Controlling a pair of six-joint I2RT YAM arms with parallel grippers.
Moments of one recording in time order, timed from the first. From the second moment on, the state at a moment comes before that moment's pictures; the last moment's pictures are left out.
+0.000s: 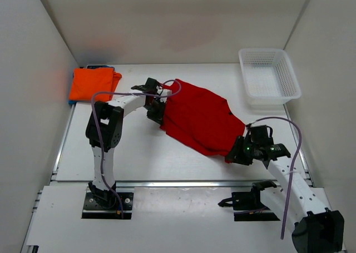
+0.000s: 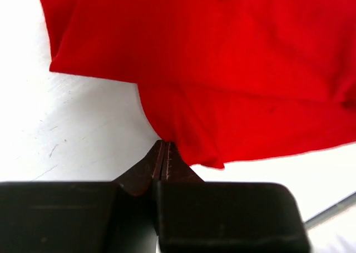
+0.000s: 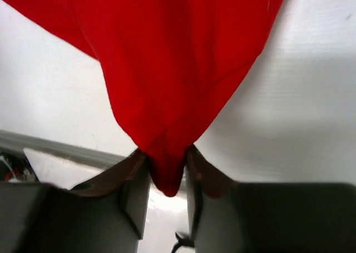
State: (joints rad) left arm -0.39 2.06 1.47 -0.65 0.31 -0.02; right arm 0.19 0.78 0.51 -0.73 -0.29 0.54
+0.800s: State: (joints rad) left arm -0.33 1.62 1.20 -0.74 0.09 0.19; right arm 0.19 1.22 0.72 -0.67 -0.21 0.49
